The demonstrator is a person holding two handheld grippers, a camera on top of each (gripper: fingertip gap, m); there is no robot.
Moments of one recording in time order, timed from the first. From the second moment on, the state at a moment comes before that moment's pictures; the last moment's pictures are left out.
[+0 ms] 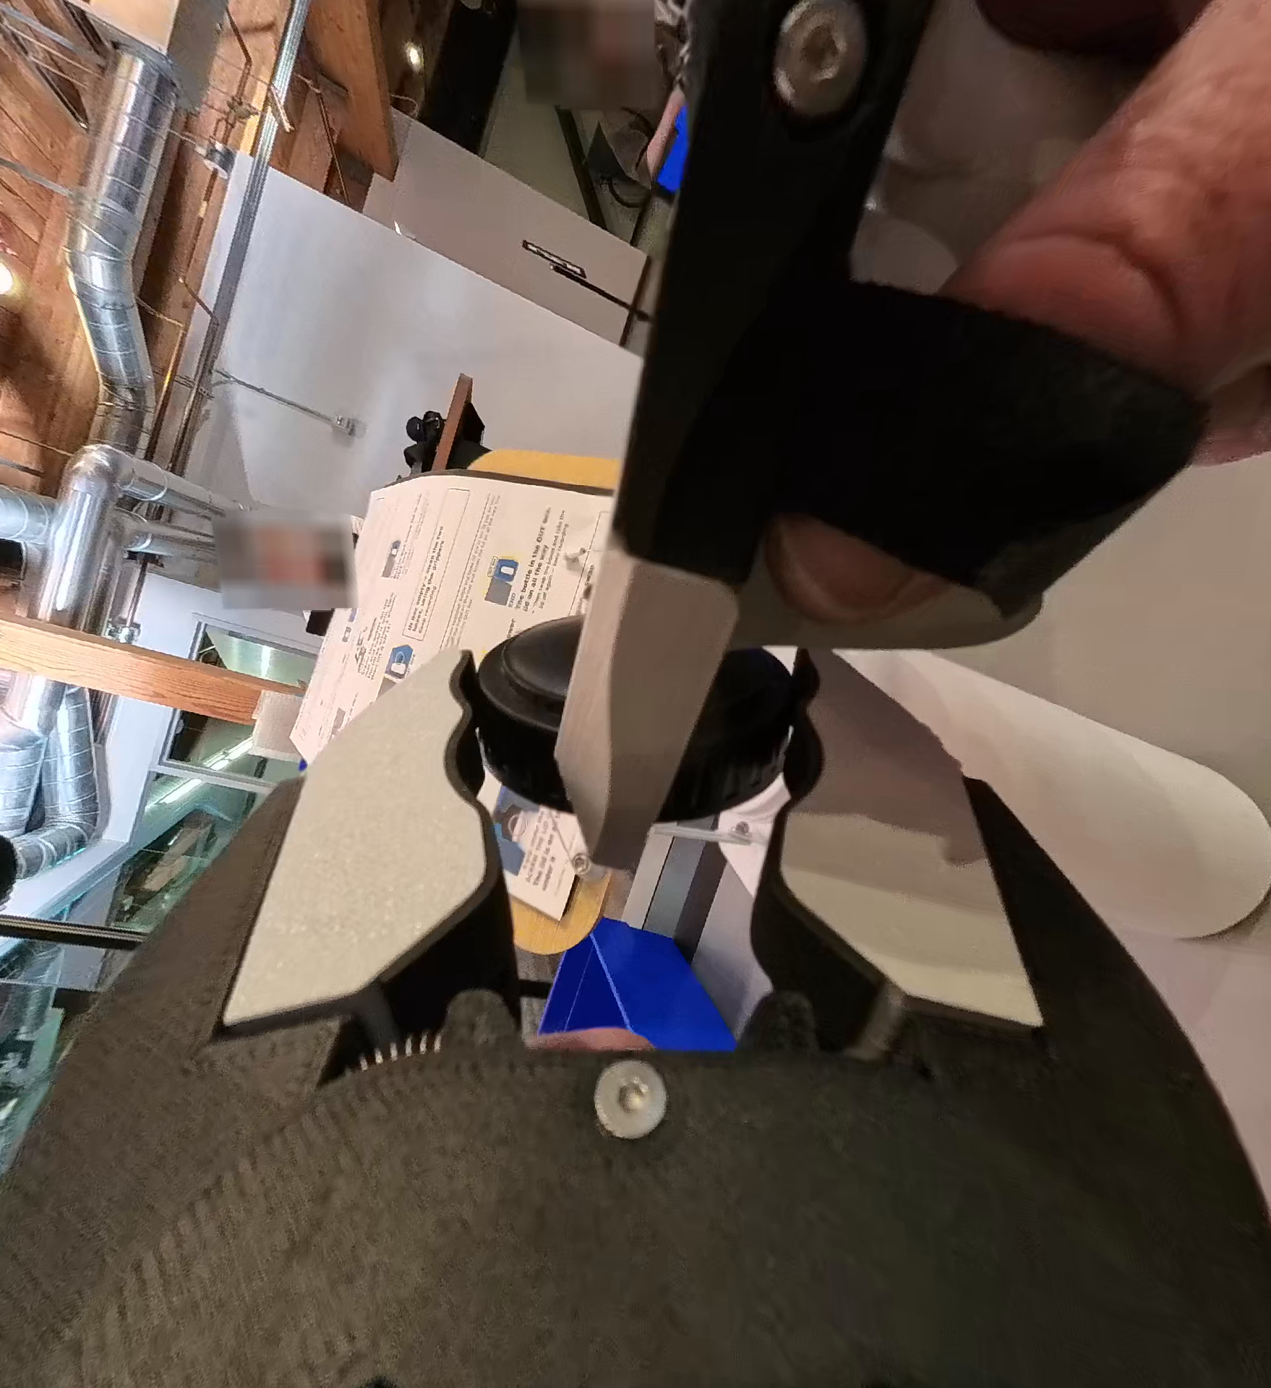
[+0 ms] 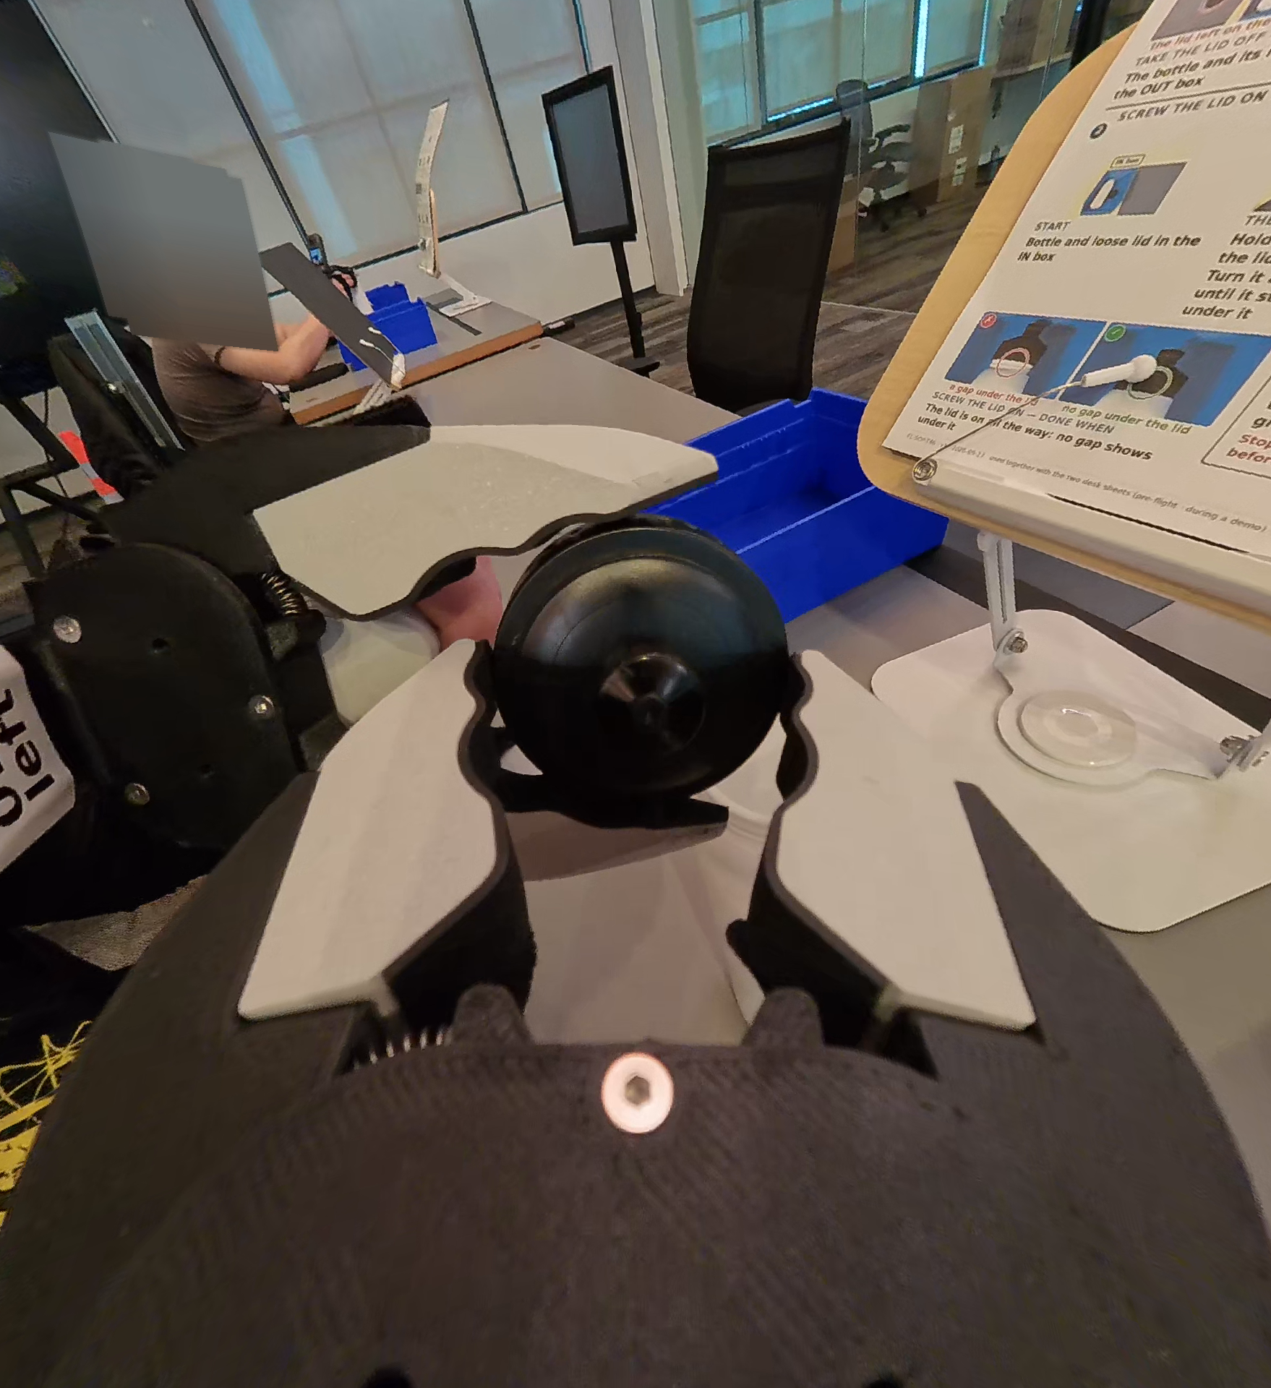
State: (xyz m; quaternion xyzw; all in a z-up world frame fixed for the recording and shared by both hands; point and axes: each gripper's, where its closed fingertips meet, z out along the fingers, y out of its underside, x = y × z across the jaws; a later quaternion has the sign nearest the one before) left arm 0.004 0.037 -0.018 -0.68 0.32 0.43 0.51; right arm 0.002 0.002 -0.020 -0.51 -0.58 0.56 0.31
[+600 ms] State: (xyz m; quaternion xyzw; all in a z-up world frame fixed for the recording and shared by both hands) left arm -0.005 0.041 -0.091 -0.76 0.15 -0.11 0.62; right arm 0.041 0.059 0.003 -0.50 -0.54 0.58 0.33
